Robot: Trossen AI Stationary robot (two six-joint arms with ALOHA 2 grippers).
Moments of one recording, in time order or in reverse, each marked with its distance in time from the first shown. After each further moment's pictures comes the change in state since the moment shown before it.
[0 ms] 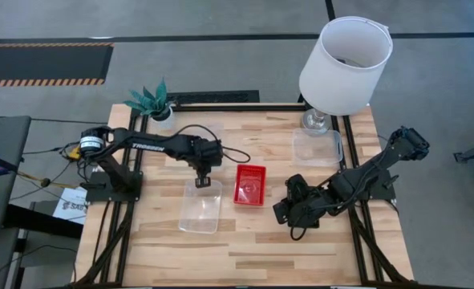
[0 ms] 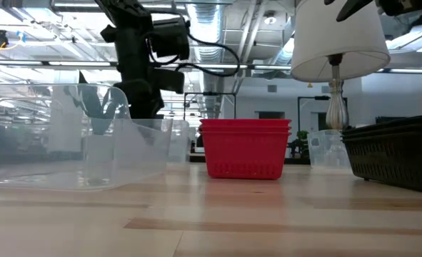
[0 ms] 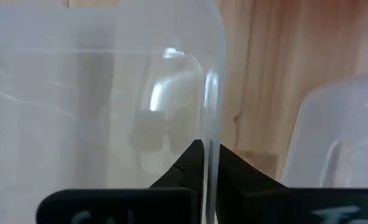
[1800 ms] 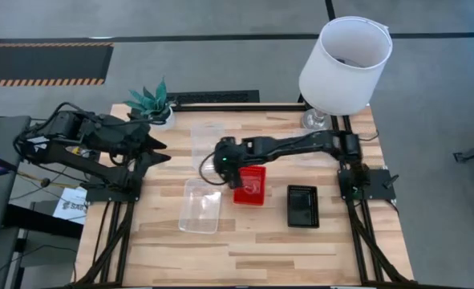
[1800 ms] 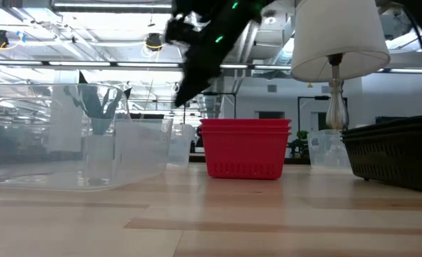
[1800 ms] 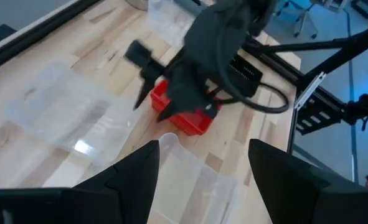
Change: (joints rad) left arm -0.301 -0.695 0.442 -0.517 -0.139 -0.748; right arm -0.579 0.641 0.454 0.261 -0.240 -1.916
